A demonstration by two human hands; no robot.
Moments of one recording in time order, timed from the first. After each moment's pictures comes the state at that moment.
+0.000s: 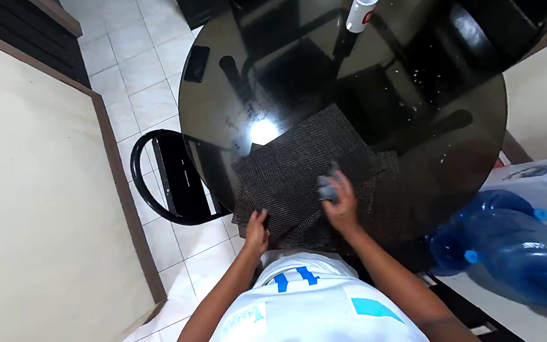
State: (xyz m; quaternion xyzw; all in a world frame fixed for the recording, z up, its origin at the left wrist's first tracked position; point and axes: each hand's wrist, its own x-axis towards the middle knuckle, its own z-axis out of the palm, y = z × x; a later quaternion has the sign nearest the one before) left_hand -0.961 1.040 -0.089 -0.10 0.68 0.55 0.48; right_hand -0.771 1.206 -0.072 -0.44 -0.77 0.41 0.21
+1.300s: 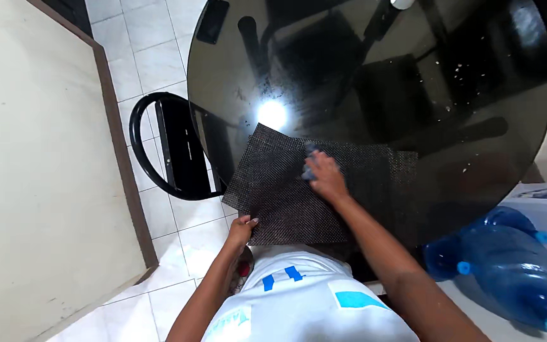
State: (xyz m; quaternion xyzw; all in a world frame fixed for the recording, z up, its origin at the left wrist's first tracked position) left_hand -0.987 0.971 -0.099 0.00 0.78 0.37 0.51; right_hand -0.828 1.252 -0.138 -0.27 -0.93 0.24 0.02
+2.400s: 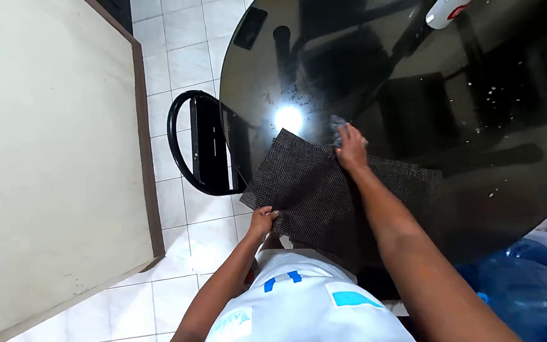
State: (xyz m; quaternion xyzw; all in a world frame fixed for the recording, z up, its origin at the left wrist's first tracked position) left_hand -0.992 0.996 -0.108 -0.02 0.76 0.42 0.50; right_hand -0.905 1.346 -0.136 -0.36 -0.90 0.23 0.05
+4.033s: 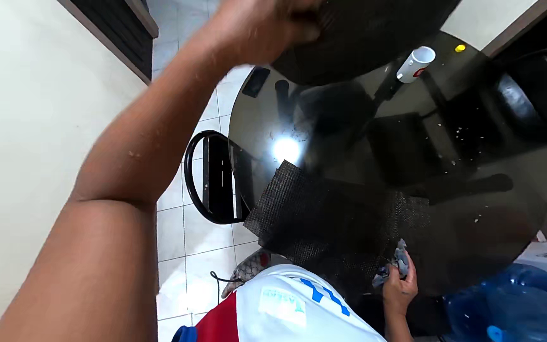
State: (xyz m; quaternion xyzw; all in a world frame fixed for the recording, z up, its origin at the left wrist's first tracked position) left_hand -1.175 1.229 0.295 0.70 0.68 0.21 0.04; right_hand -0.680 1.149 -0.093 -0.60 -0.60 0.37 0.38
